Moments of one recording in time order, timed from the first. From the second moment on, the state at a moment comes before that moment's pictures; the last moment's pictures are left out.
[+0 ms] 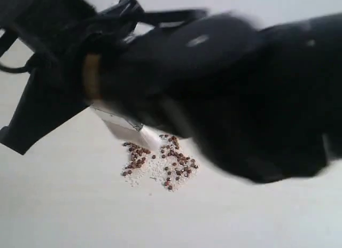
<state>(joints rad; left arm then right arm) -0.20 0.15 0.00 0.04 -0.05 -0.29 1.22 1.54 -1.09 -1.61 0.36 1.42</state>
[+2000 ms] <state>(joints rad) -0.20 0.15 0.00 0.04 -0.05 -0.29 0.67 1.66 -0.59 0.56 -0.76 -0.37</state>
